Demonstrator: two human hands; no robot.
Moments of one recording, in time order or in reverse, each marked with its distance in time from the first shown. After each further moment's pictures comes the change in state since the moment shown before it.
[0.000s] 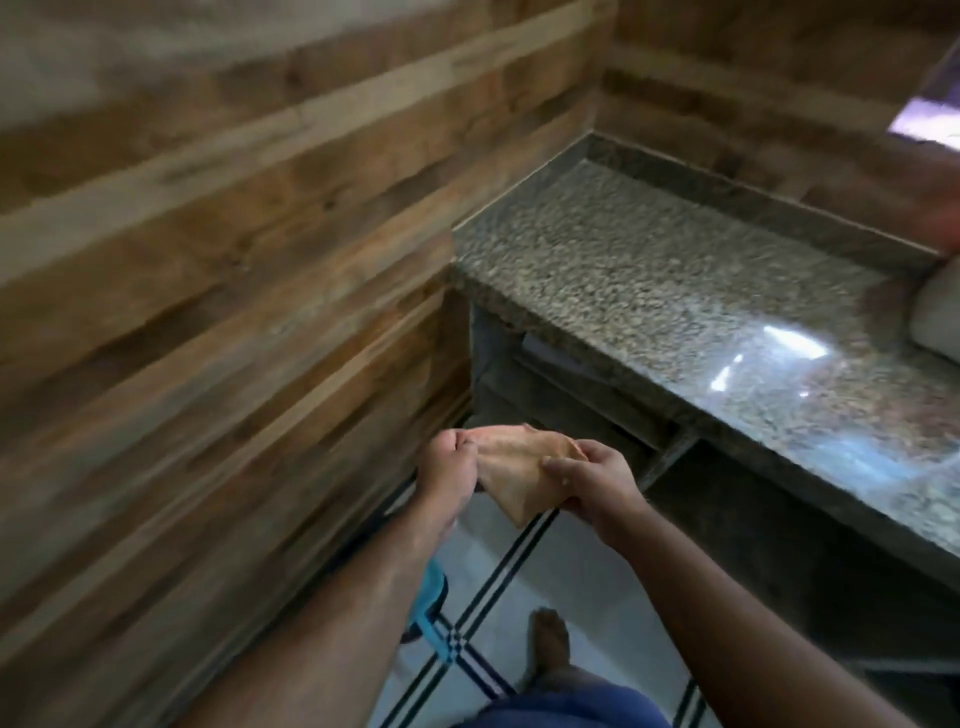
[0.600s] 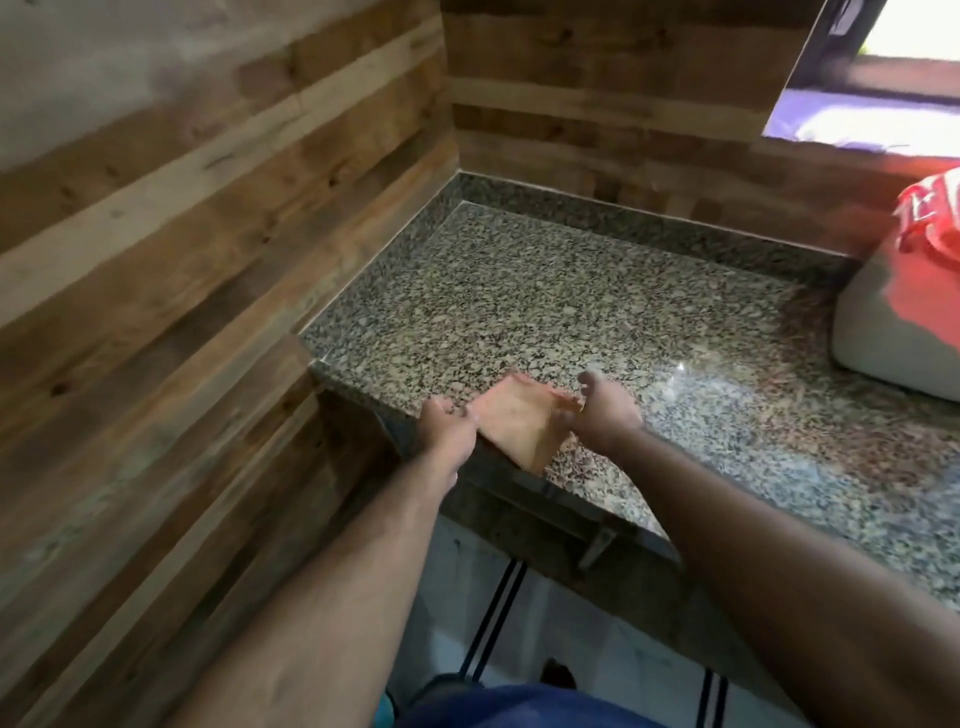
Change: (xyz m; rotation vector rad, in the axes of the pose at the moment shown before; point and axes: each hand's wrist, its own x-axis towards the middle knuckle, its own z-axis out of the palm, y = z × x) left_hand 0.207 0.147 0.244 0.230 0.009 0.023; right_hand 0.223 -0.173 -0.193 -0.662 0.324 -0.168
